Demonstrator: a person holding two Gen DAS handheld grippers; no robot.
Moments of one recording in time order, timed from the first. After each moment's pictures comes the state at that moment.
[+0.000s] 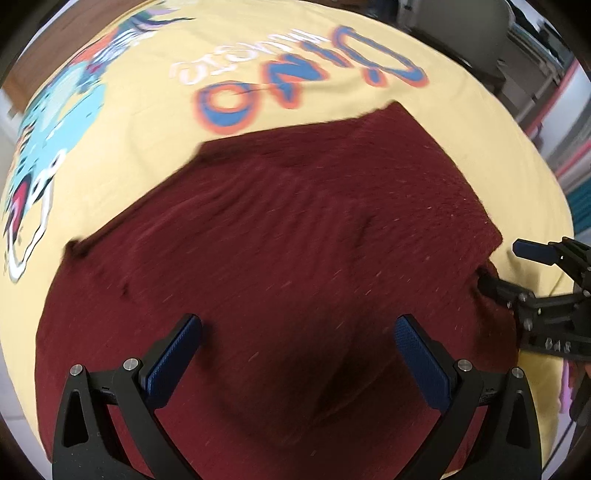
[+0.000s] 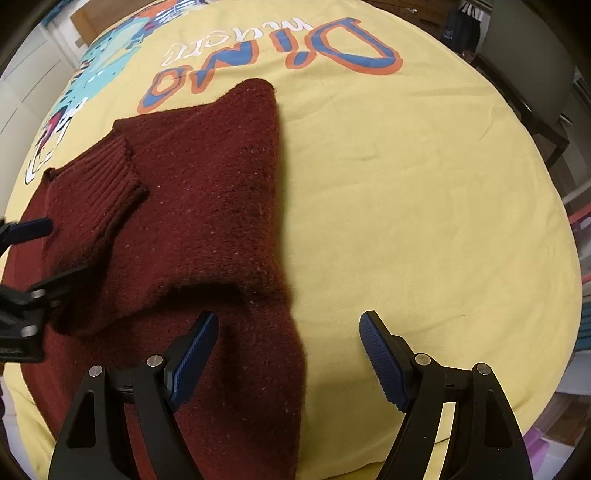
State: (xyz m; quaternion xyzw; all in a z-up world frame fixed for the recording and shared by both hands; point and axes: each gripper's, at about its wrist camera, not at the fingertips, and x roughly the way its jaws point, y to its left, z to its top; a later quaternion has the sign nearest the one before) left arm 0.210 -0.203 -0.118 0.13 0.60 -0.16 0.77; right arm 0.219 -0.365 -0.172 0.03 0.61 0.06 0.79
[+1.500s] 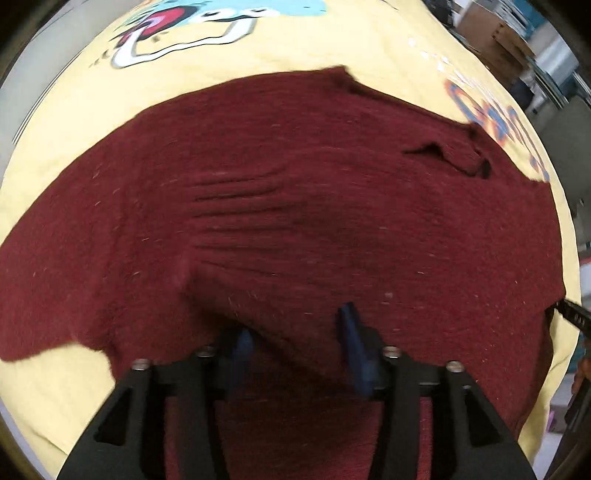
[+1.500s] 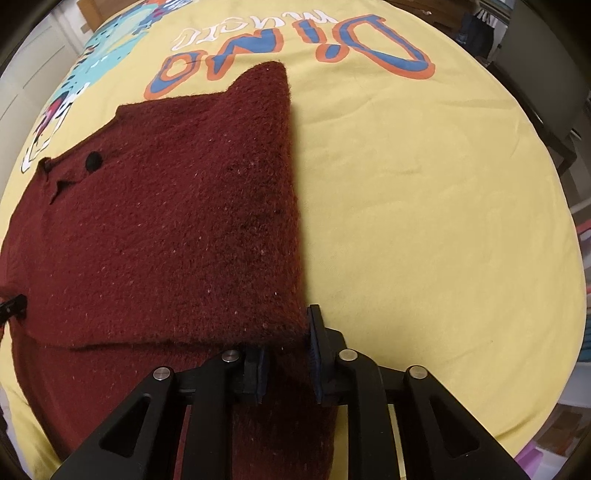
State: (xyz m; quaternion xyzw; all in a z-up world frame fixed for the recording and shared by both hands) left arm 0.155 0.036 -0.130 -0.10 0.62 0.03 0.78; right arm 0.242 -0.327 -0.185 0.00 0.61 0.07 0.79
